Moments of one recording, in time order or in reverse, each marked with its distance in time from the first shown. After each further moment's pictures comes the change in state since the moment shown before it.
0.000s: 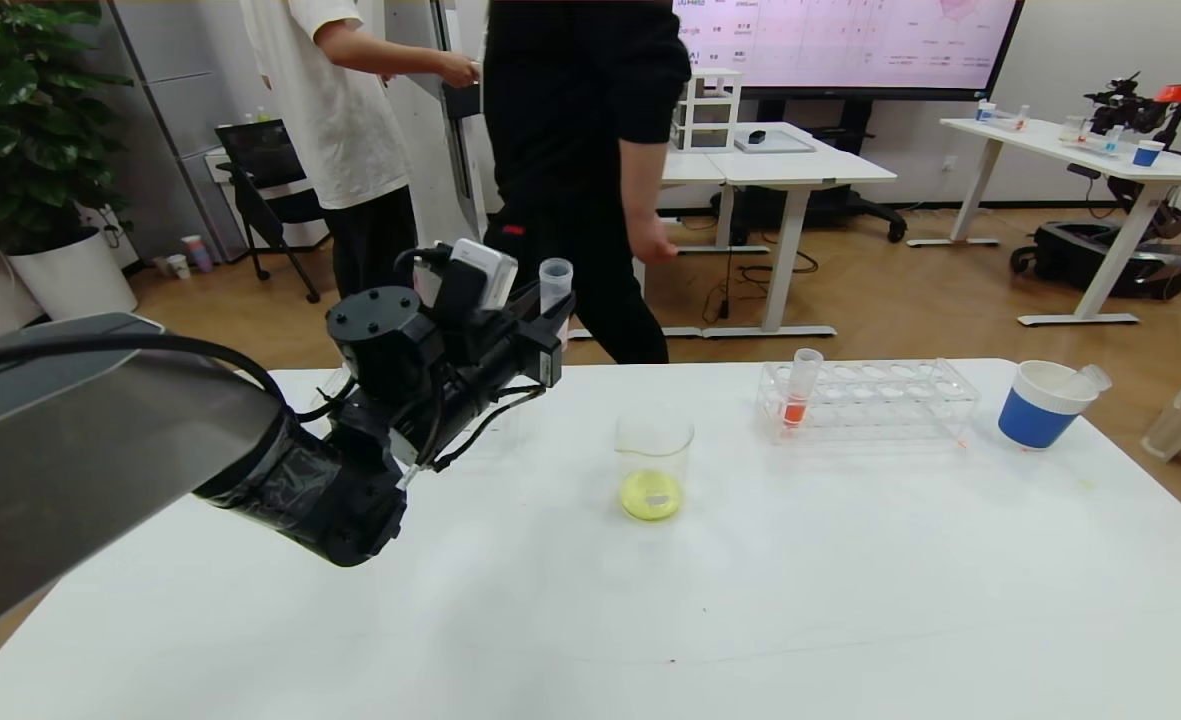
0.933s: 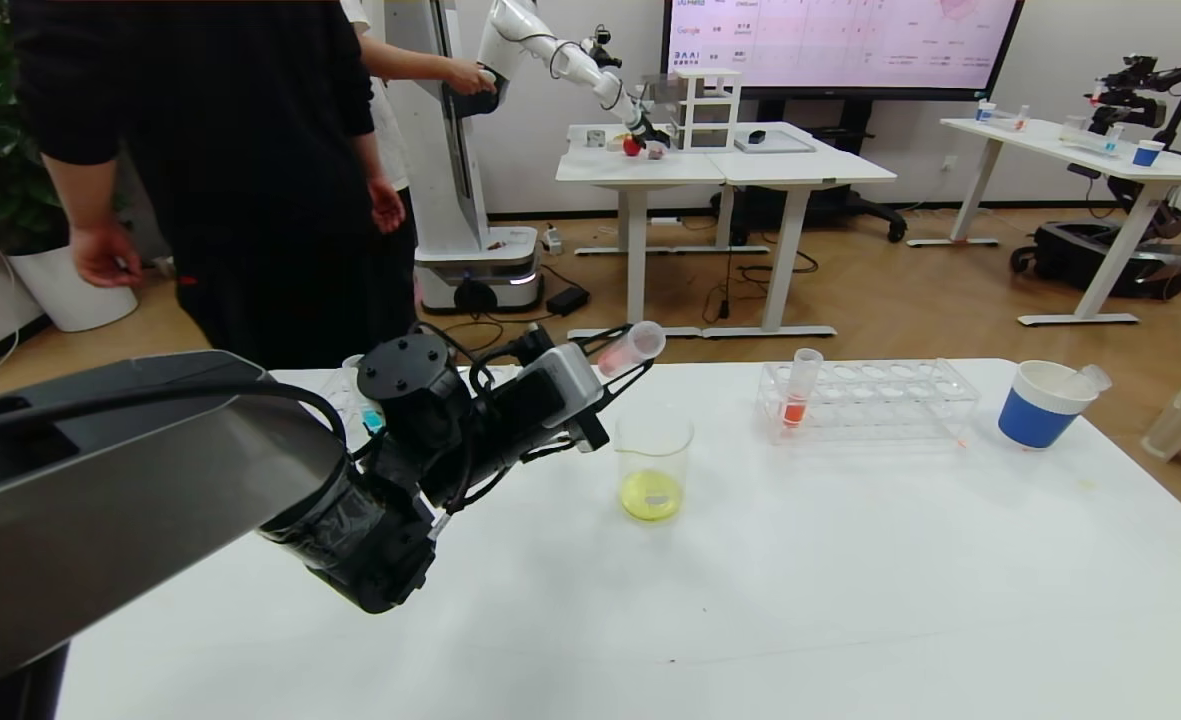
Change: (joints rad) left arm -0.064 0.074 0.058 -0.176 -0.354 0.484; right arm 0.000 0.000 0.000 0.000 0.000 0.000
